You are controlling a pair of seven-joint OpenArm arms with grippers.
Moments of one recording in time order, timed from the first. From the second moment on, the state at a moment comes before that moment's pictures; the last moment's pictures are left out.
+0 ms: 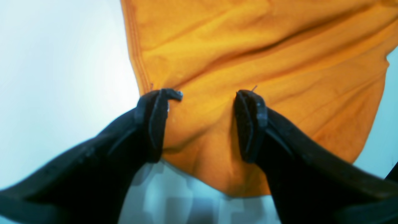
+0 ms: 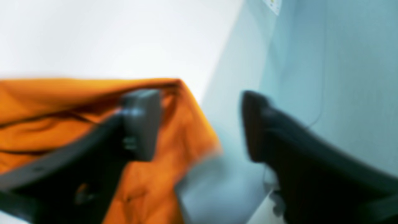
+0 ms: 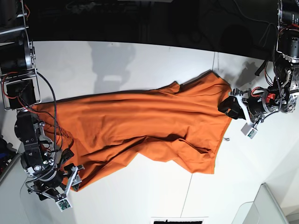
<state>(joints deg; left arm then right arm) -9.3 -36.5 8.1 66.4 -43.4 -38.6 44.3 39.0 19.7 -19.6 63.1 0.7 8.5 -36.2</state>
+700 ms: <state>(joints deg) -9.0 -36.6 8.0 66.4 -44.0 -38.6 44.4 7.1 19.7 17.4 82.7 14.6 12.1 -45.8</state>
